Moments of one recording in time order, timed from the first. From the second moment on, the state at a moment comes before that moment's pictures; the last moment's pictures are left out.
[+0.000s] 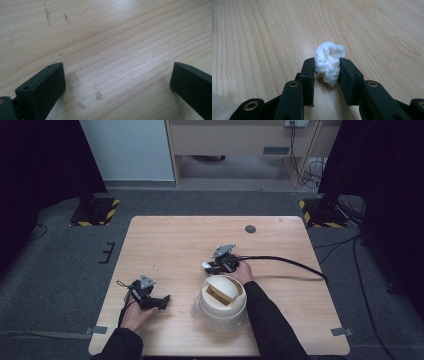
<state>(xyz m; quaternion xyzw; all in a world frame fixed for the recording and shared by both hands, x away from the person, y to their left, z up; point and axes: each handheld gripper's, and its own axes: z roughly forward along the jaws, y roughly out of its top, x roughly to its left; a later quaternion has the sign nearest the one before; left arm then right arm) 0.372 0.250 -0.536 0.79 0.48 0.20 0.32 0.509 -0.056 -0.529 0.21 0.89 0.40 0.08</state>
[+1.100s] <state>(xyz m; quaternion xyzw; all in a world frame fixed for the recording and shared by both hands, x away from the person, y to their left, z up) 0.371 0.249 -0.537 0.79 0.49 0.20 0.32 0.458 -0.189 -0.432 0.26 0.81 0.50 0.17</state>
